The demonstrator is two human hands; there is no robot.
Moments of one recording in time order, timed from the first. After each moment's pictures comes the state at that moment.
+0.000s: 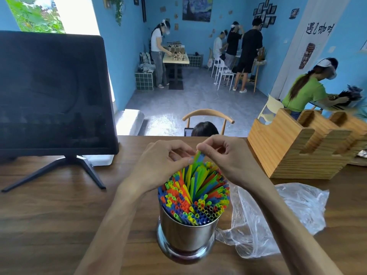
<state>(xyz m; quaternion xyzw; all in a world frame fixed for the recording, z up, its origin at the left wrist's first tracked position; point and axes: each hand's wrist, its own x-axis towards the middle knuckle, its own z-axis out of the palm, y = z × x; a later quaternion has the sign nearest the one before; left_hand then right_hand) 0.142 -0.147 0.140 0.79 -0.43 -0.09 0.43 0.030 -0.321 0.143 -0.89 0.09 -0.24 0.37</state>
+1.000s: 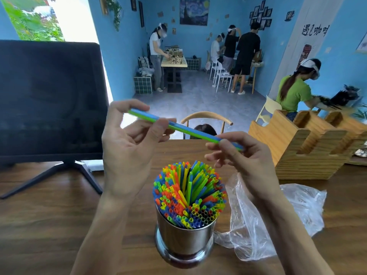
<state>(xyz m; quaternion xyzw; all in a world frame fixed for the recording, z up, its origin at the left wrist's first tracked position) 0.104 -0.129 0.190 0.54 -0.35 0.06 0.77 -0.006 -0.302 0.160 -0.64 0.01 -0.34 0.69</state>
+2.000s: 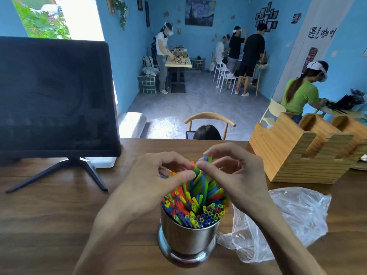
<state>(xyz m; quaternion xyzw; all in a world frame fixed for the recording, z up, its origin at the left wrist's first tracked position) 0.104 -0.109 0.163 0.78 -0.40 -0.09 0.47 -0.005 -0.282 0.148 -0.80 0.05 -0.38 0.46</state>
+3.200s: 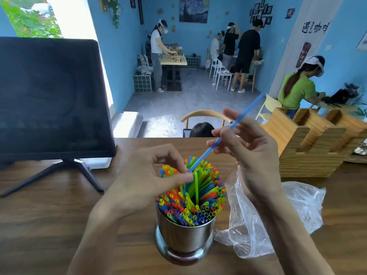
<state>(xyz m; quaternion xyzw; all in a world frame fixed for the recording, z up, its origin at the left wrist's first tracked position) 0.105 -0.114 0.165 0.73 -0.44 -0.09 0.52 -0.002 -0.291 0.171 -0.62 0.00 -0.43 0.66</state>
